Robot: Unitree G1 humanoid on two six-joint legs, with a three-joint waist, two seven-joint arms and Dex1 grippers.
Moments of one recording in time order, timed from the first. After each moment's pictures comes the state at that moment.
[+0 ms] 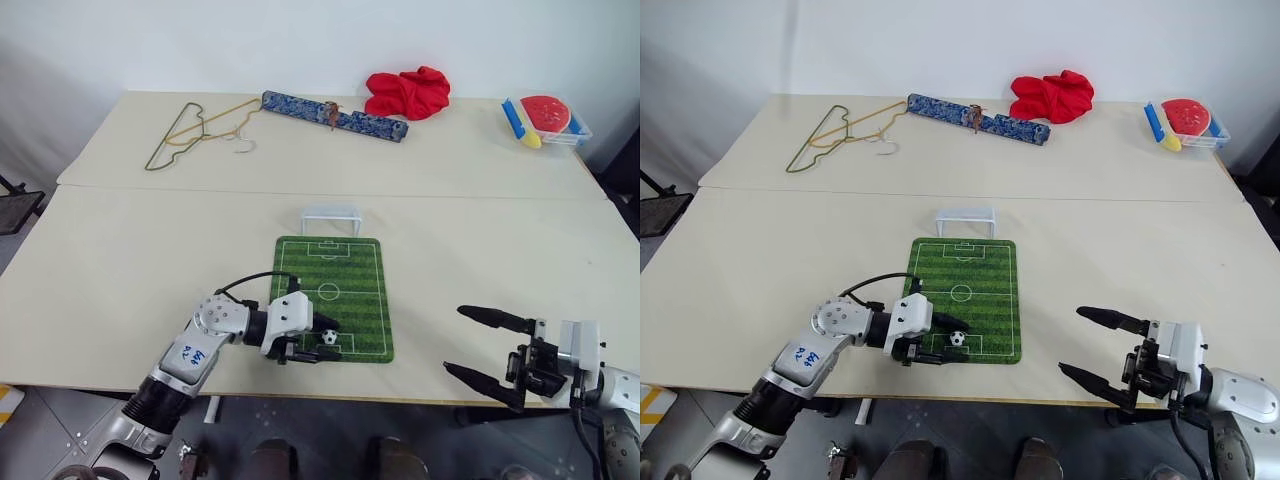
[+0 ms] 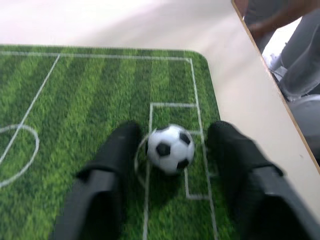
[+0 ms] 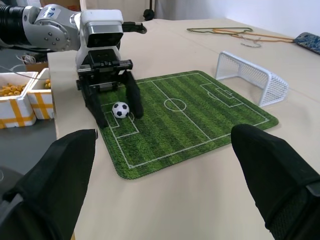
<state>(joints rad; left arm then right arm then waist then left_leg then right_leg) -0.39 0.49 -0.32 -0.02 -0.16 0.14 -1.08 0.21 -0.65 -0.32 -0.24 0.65 -0.06 1.25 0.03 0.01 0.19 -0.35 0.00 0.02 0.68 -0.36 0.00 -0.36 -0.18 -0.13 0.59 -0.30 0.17</state>
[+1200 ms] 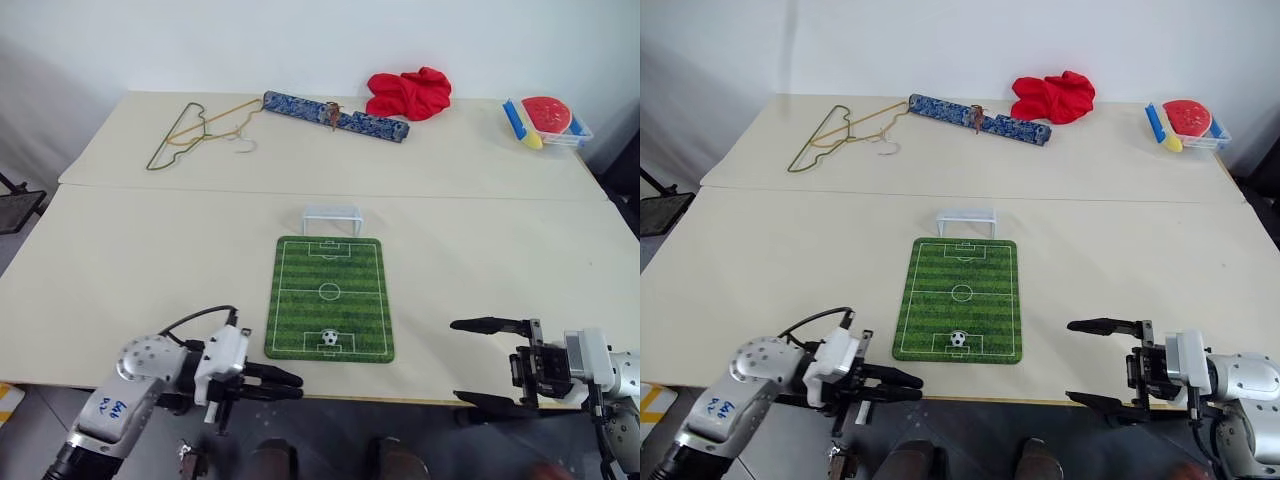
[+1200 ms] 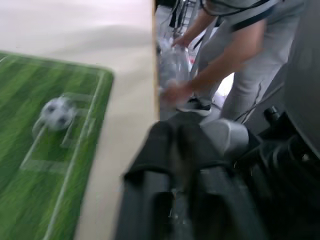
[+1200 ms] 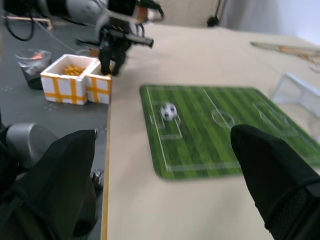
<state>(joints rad) -0.03 0.62 -0.15 -0.34 -0.42 0.18 -1.20 0.12 -0.73 -0.29 -0.08 0.66 -0.18 1.53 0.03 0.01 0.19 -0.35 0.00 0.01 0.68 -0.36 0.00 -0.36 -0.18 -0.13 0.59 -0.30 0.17</state>
